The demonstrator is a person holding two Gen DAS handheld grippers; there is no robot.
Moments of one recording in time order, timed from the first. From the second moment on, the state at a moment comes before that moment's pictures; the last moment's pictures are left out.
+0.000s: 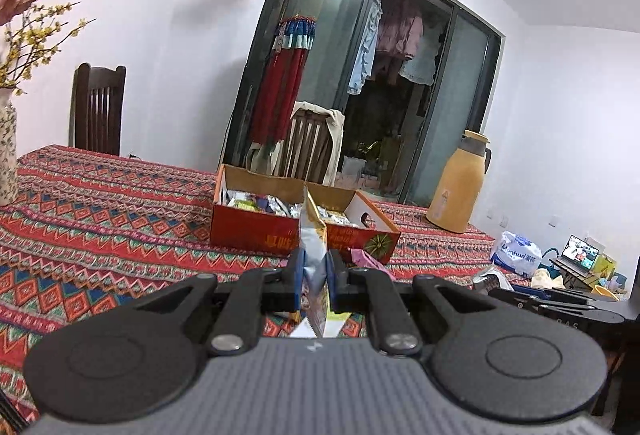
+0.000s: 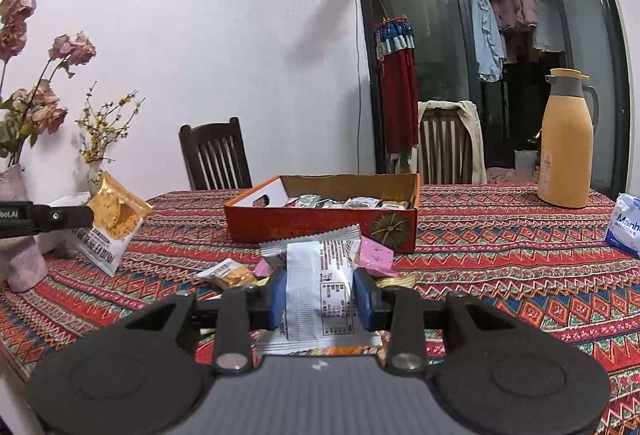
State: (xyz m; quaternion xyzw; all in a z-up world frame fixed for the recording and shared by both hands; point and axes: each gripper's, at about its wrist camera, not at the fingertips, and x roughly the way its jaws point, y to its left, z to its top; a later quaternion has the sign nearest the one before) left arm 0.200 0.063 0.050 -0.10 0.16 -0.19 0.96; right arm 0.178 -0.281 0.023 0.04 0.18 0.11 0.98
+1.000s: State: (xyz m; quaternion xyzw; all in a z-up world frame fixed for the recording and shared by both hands) left arm 0.514 0.060 0.027 -0.16 0.26 -0.17 0.94; right arm 0.519 -0.278 -0.004 -0.02 0.30 0.06 0.95
